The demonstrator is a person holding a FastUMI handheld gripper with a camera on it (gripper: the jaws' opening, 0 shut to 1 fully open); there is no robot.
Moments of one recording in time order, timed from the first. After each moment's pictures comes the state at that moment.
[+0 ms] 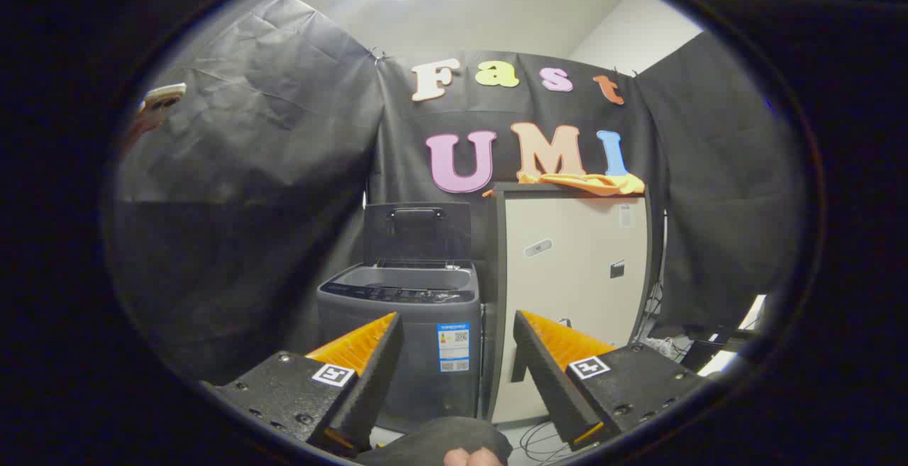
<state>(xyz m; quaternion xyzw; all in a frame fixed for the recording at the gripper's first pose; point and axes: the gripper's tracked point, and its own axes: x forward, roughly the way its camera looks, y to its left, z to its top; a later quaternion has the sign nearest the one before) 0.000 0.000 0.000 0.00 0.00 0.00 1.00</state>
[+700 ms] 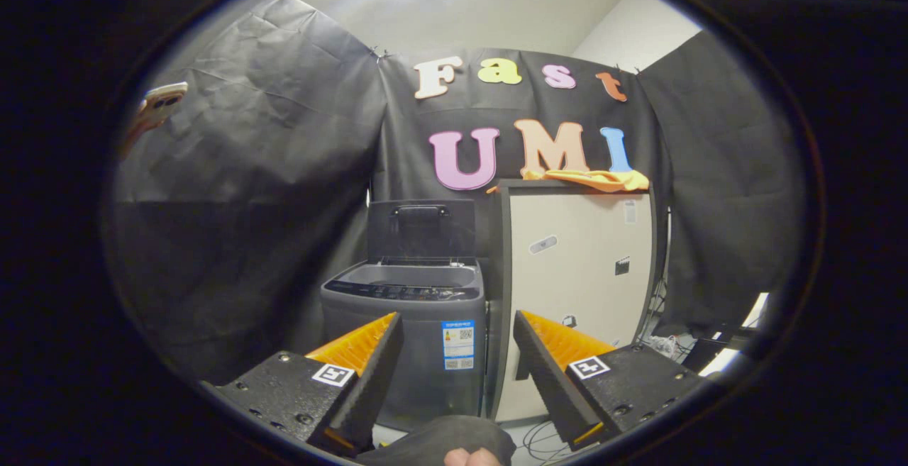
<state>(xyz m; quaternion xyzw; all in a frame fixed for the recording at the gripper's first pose) 0.001 0.004 -0.006 0.00 0.01 0.01 1.00</state>
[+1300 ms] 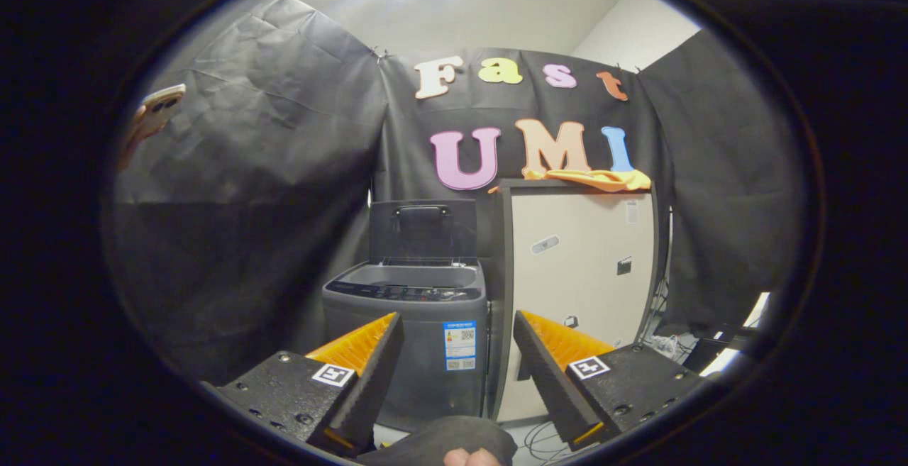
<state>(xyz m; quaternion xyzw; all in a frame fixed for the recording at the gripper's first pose) 0.003 0.003 -0.001 0.01 0.01 0.01 1.00</state>
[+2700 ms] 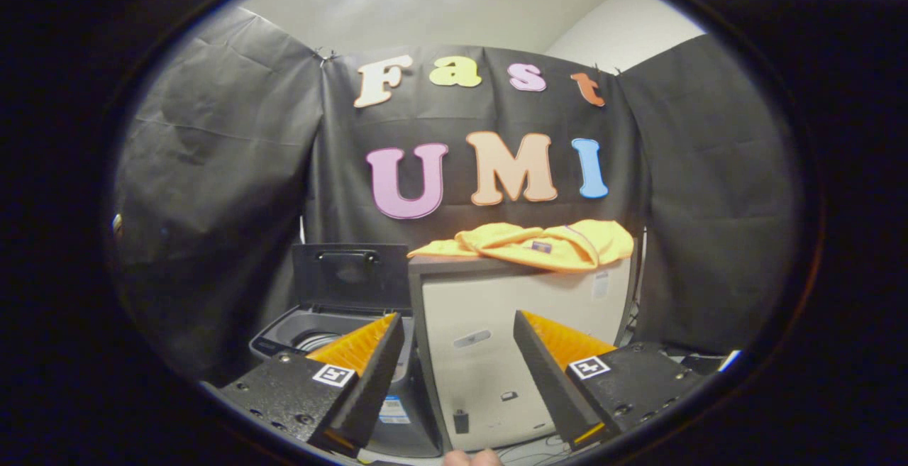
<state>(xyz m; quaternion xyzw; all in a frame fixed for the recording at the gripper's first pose) 0.156 -0.140 0.136 0.00 0.02 -0.08 1.00</state>
